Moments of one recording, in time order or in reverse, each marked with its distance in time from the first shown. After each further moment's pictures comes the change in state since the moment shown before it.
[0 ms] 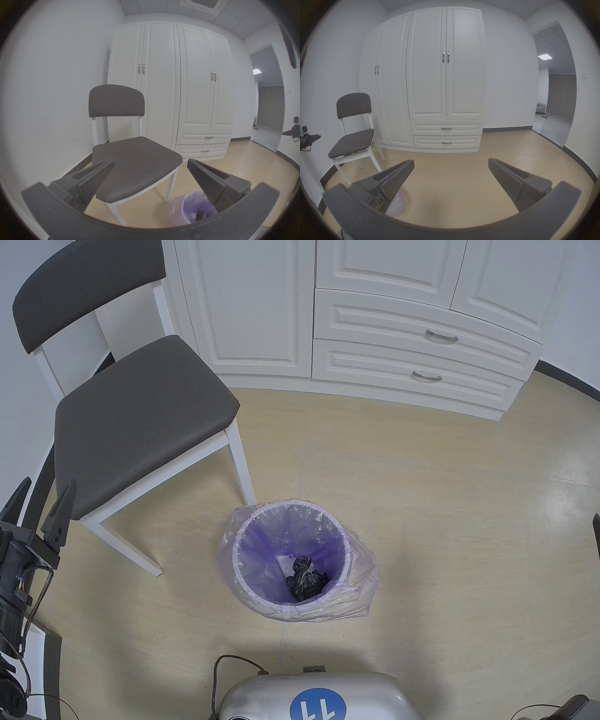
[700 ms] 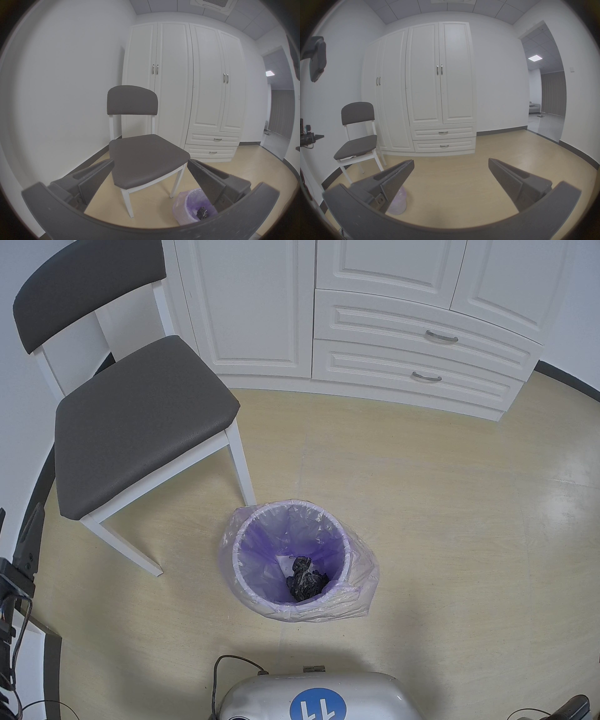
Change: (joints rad) left arm 0.003 -0.297 0.021 0.311 0.124 -0.054; right arm -0.033 -0.541 0.114 0.361 -0.005 0.044
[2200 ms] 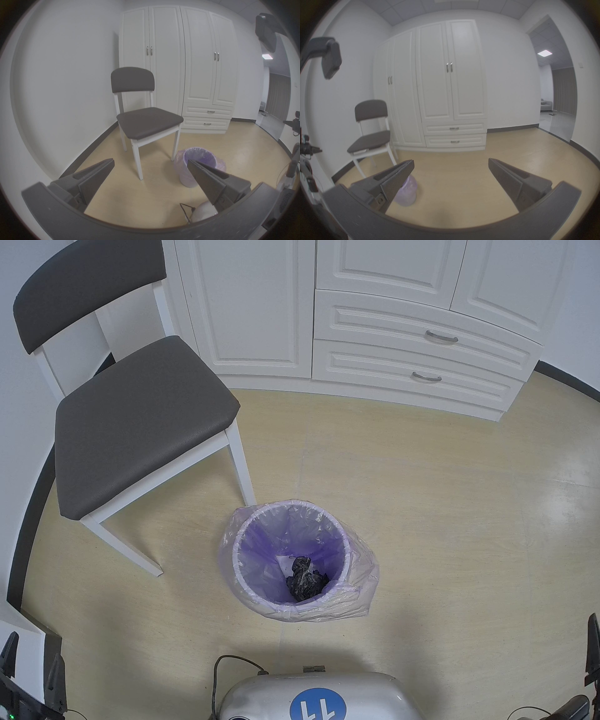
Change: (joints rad) left arm 0.061 -0.907 -0.001 1.134 -0.084 0.056; right arm -0.028 -0.120 0.000 0.160 0.171 -0.007
